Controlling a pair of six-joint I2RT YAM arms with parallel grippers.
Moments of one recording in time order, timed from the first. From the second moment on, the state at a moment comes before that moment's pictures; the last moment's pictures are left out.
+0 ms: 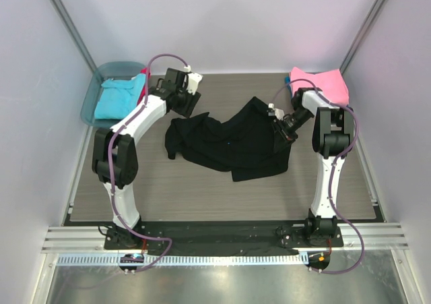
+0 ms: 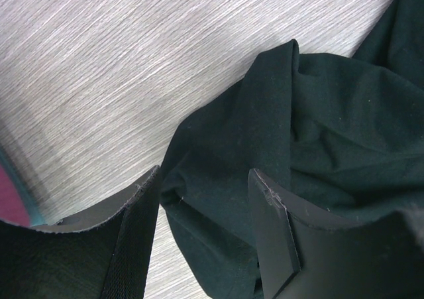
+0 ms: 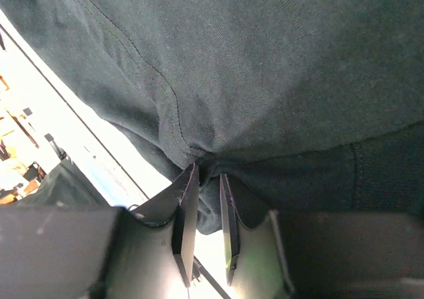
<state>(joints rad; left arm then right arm) -0.36 1.91 1.62 -0.55 0.04 0.23 -0.01 2.31 1.75 -1.34 -0.64 -0.59</state>
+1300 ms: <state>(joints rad) -0.36 1.91 1.62 -0.55 0.04 0.22 0.06 2.19 1.68 -1.33 -0.52 -0.56</state>
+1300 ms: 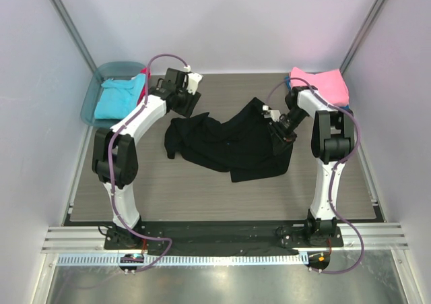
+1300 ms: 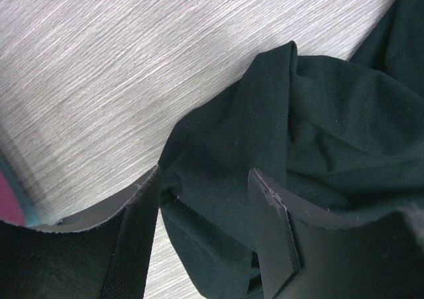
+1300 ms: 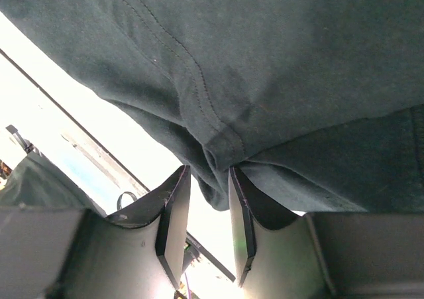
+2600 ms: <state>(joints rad) -0.37 1.91 1.61 -0.54 0.04 0.21 0.08 2.25 1.73 -1.33 -0.45 -0.49</state>
